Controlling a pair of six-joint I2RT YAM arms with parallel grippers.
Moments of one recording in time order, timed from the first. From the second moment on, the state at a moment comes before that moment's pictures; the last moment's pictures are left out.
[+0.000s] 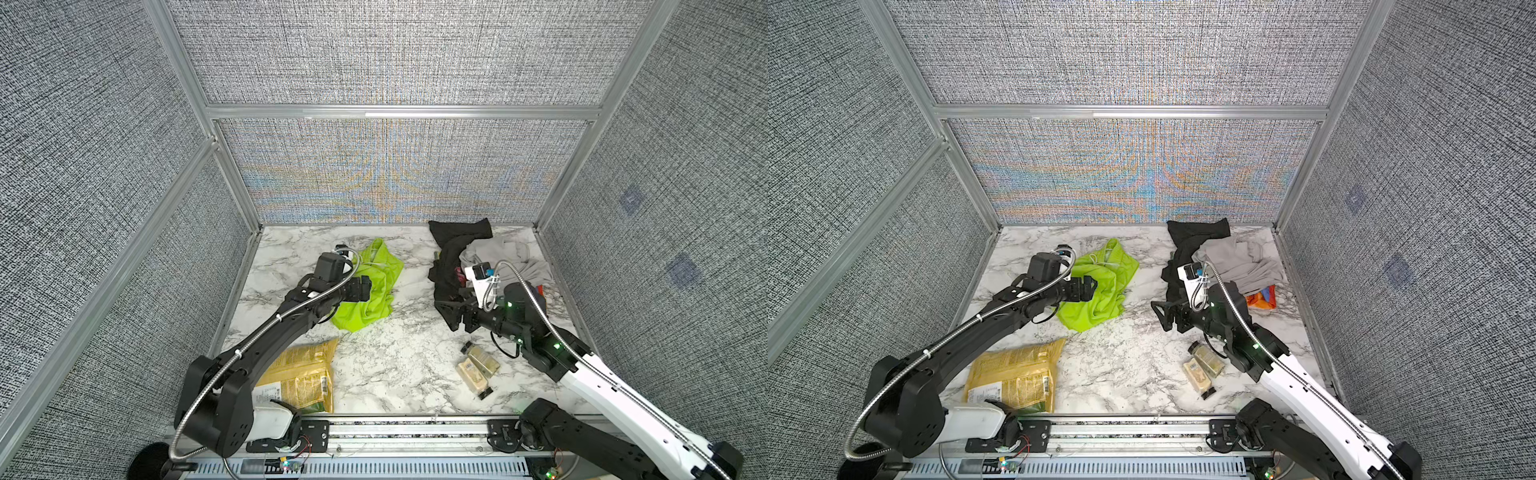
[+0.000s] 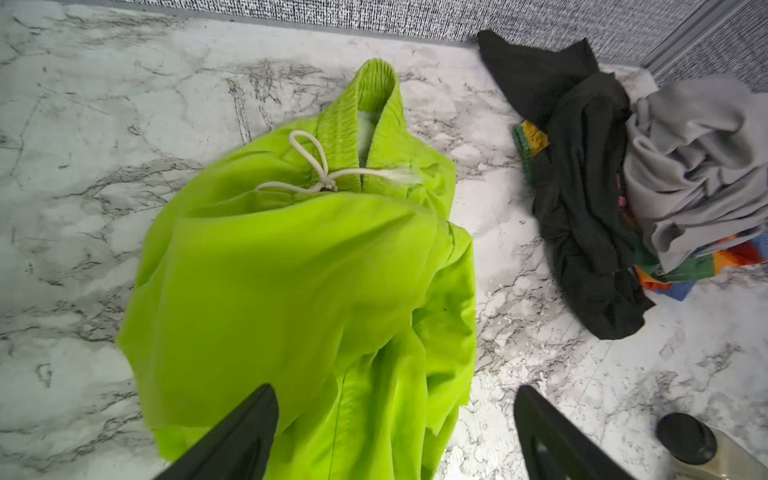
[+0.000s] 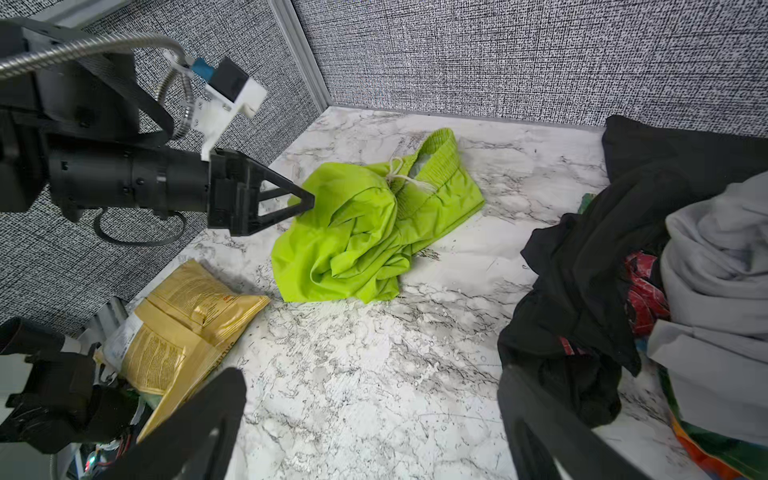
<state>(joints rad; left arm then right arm) -0.45 1.38 0.97 -0.33 0.00 -0.32 0.62 0.87 0.77 -0.29 -0.15 0.27</state>
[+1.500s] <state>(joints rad) -0.40 1.94 1.22 -0.24 -0.08 -0.39 0.61 0.78 0.74 -0.39 -0.04 0.28</state>
